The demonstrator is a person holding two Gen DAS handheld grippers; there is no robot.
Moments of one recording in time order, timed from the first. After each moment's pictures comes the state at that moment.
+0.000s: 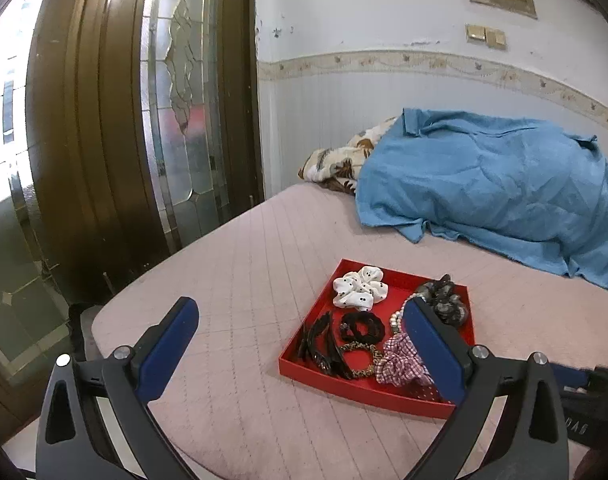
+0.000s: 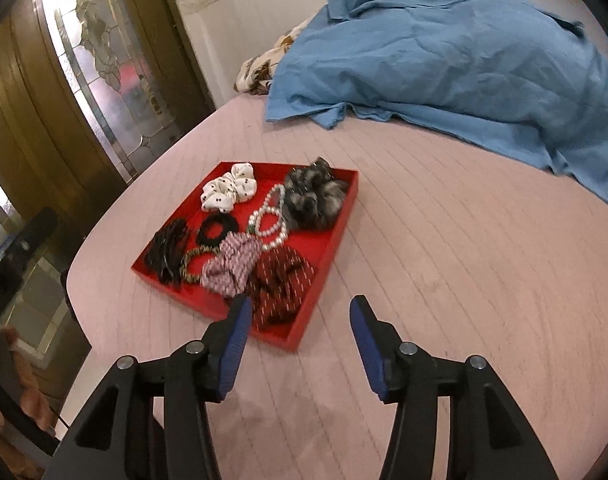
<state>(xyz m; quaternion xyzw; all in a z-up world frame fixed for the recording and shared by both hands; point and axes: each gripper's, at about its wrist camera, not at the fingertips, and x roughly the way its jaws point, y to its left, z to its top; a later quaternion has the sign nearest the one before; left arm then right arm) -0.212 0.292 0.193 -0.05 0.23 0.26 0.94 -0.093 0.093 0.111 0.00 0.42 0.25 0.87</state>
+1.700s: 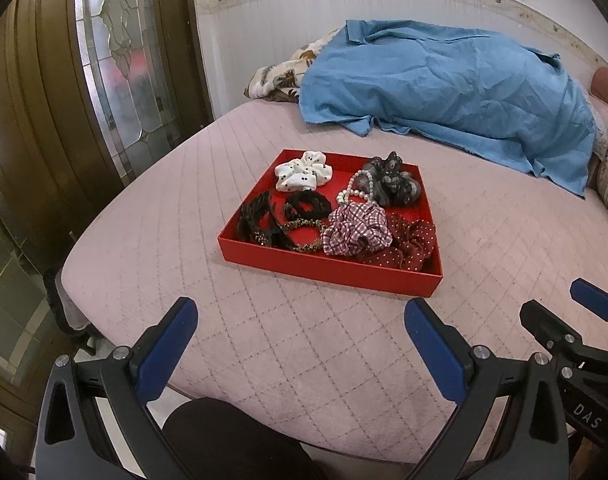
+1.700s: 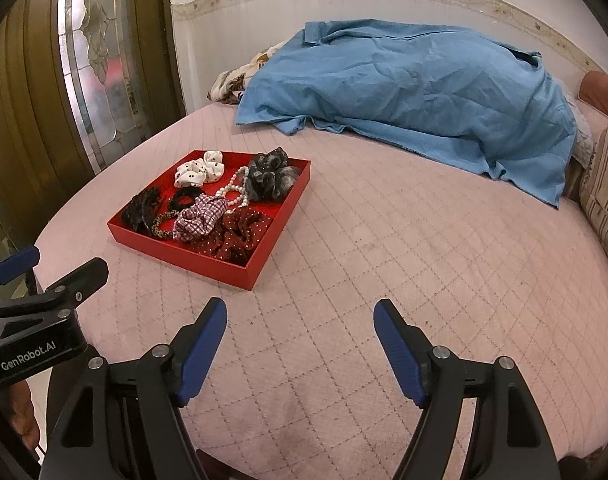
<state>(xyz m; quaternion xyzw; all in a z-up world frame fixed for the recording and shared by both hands) -0.225 0.244 0.130 -0.04 0.37 0.17 0.91 -0.169 0.067 0.104 -0.06 0.37 0.18 0.91</state>
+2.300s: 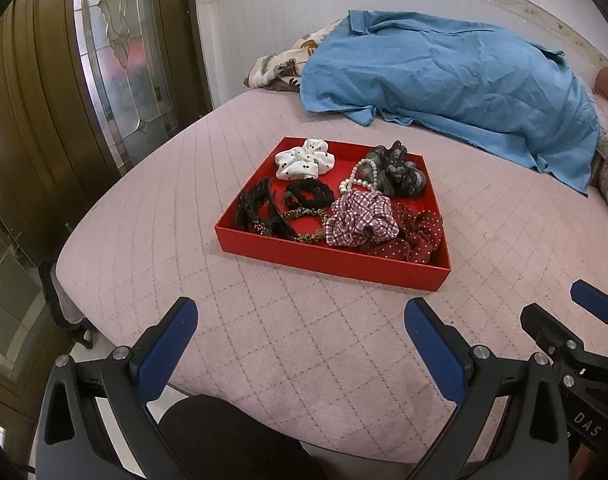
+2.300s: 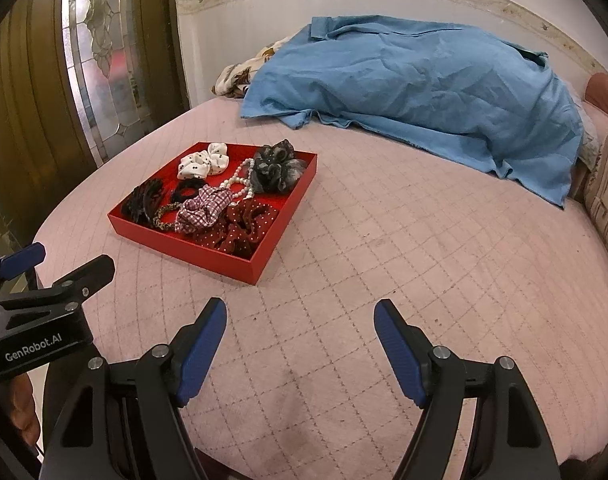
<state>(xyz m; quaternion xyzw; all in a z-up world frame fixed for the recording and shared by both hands) -0.220 0.251 0.119 -0.05 0.38 0.17 0.91 -0.167 0.074 0.094 -0.06 0.37 0.19 0.91</state>
